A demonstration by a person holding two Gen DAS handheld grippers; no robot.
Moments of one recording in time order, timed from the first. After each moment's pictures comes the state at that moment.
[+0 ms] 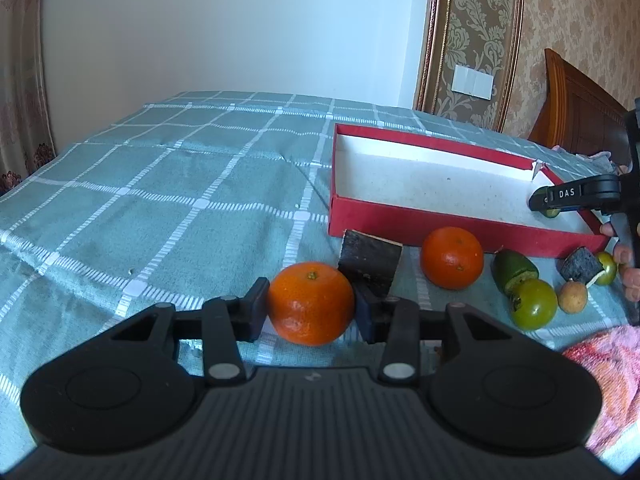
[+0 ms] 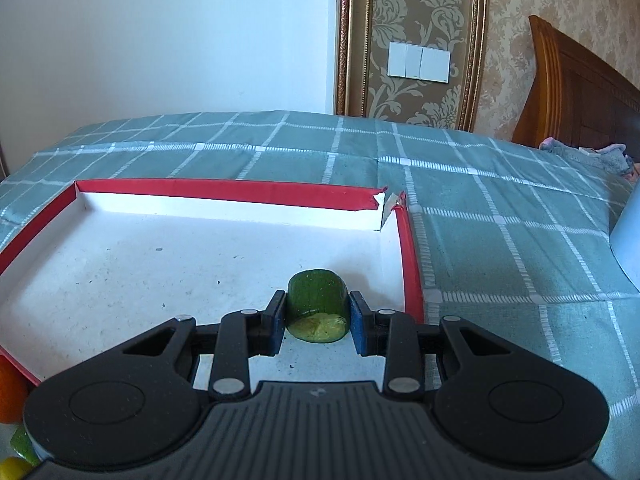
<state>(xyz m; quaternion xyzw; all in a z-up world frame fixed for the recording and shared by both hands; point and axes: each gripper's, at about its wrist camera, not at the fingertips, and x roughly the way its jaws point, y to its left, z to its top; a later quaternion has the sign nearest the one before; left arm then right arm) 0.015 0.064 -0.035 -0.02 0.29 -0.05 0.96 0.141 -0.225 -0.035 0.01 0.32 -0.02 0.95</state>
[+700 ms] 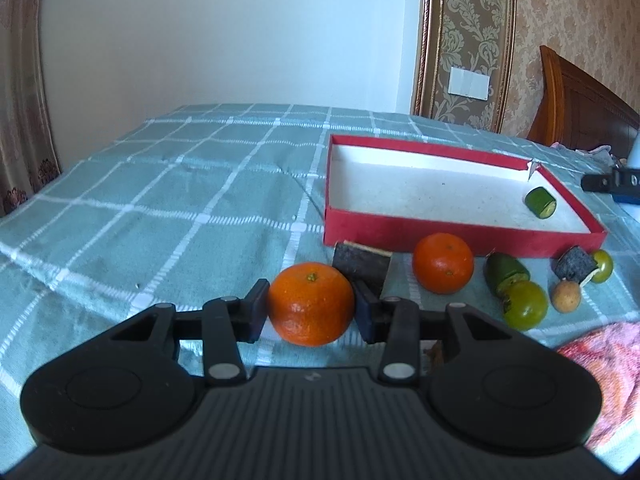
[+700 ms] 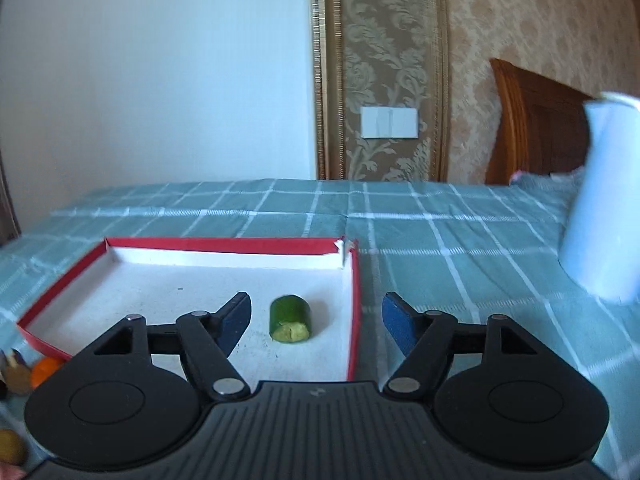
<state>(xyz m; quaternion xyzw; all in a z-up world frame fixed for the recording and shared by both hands) 0.007 0.059 -0.023 0.00 0.27 -0.05 0.96 0.052 -0.251 0.000 0.06 0.22 -0.04 0.97</state>
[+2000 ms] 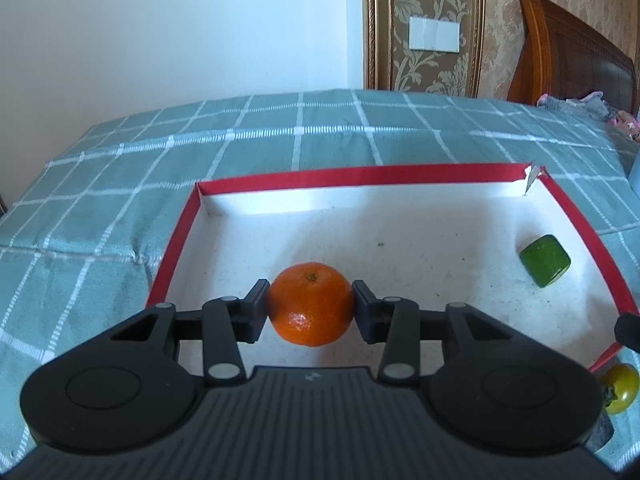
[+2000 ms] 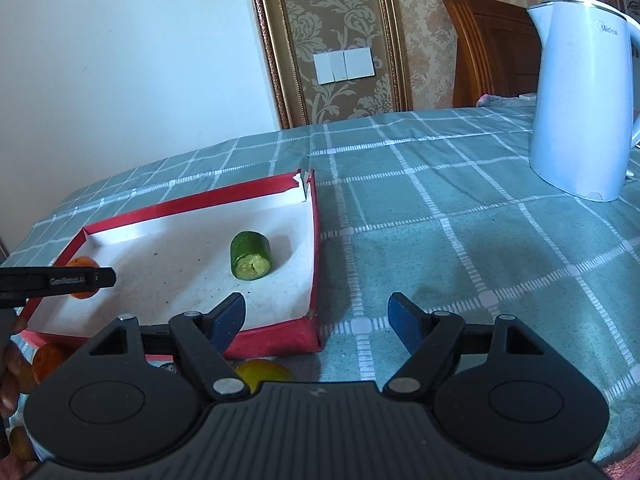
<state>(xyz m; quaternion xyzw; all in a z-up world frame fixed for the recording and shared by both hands) 0.156 -0.058 -0.014 0.06 0.34 -0.08 0.93 0.042 -0.265 -0.022 0.12 0.28 -0.07 0.95</state>
